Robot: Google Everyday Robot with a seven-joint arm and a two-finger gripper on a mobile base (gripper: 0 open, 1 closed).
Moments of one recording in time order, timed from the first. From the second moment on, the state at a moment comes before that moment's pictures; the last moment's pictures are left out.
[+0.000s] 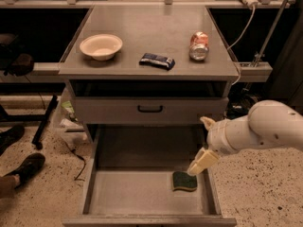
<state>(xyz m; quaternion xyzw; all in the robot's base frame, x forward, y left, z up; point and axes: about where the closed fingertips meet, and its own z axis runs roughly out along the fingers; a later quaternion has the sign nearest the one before) 0.508 -0.154 0.671 -0.56 0.76 0.12 0.31</state>
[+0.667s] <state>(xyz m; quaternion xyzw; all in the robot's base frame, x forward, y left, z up) 0.518 -0.173 0.568 -0.58 0.75 0.12 0.31</state>
